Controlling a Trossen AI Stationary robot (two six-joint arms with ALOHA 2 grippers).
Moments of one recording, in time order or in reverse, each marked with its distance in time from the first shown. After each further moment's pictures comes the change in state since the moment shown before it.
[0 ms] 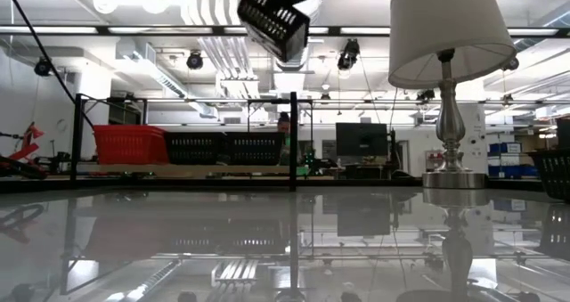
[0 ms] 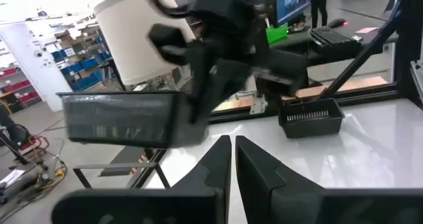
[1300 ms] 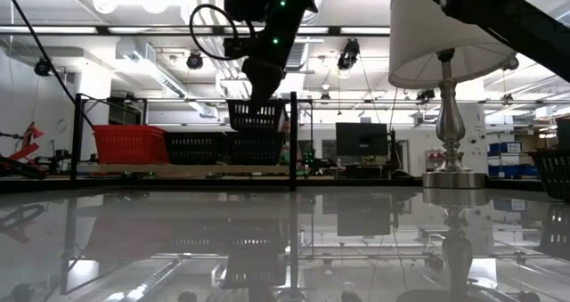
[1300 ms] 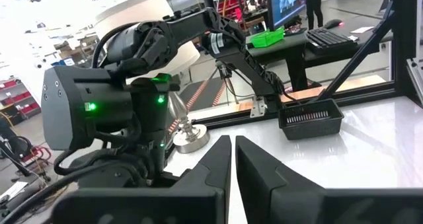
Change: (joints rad) left arm -0.013 -0.012 -0.002 0.014 0.007 0.054; right arm -0.315 0.641 0.769 -0.614 -0.214 -0.151
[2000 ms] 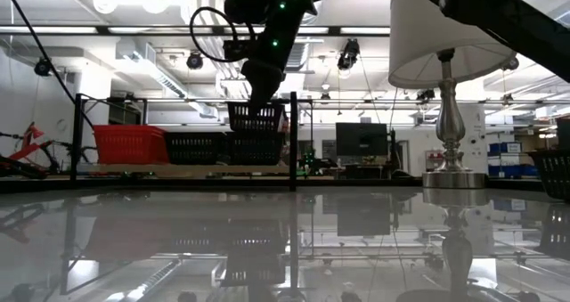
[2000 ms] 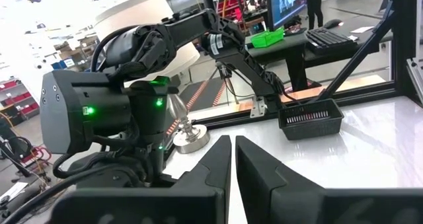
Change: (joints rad) left arm 0.000 0.000 0.000 0.002 0.000 0.004; right arm -0.009 0.003 -0.002 0.009 -0.002 0.000
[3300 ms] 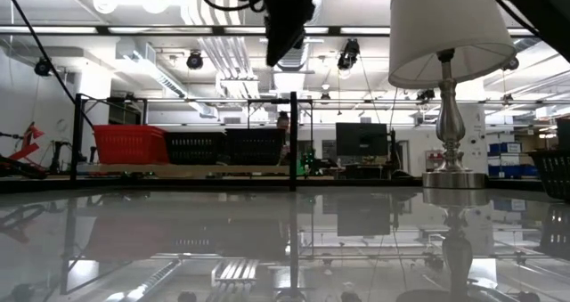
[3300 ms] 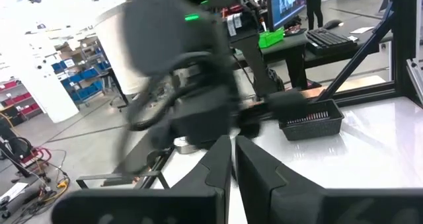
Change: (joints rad) left arm 0.001 0.000 0.001 0.003 0.000 0.002; right arm 0.189 -0.130 0.002 -0.269 -0.313 0.226
